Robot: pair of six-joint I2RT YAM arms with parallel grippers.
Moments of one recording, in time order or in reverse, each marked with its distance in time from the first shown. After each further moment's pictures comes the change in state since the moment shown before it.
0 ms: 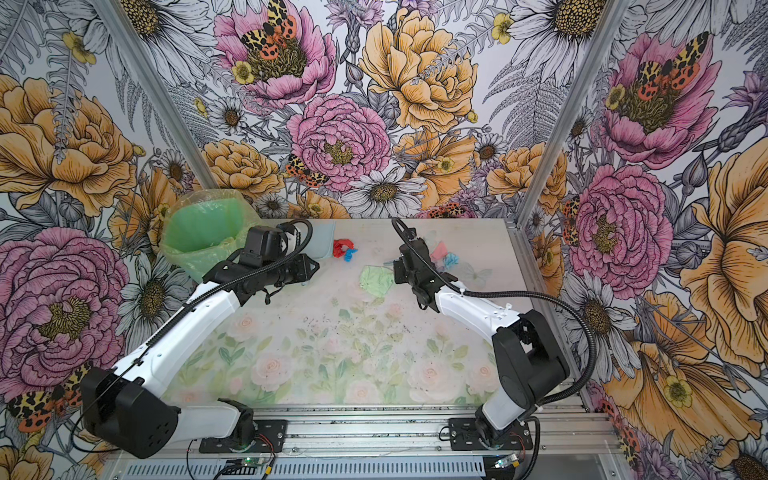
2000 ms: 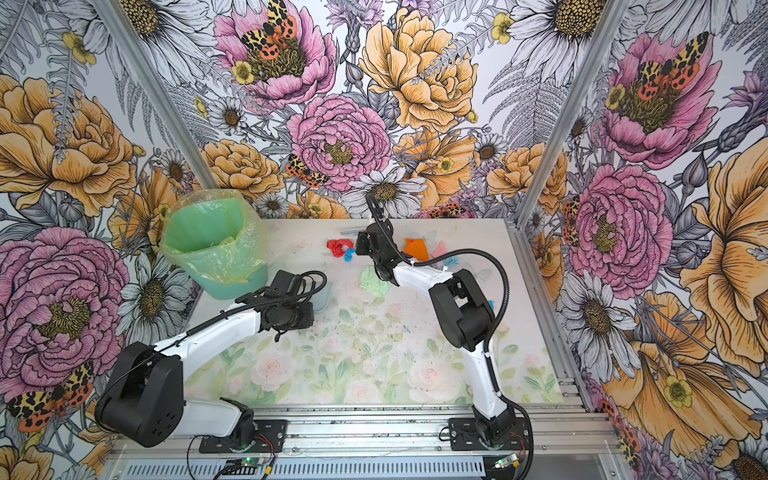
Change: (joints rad) left arm -0.014 0.043 -0.405 0.097 -0.140 -0.013; right arm 0.058 0.584 0.533 0.333 -0.143 0.202
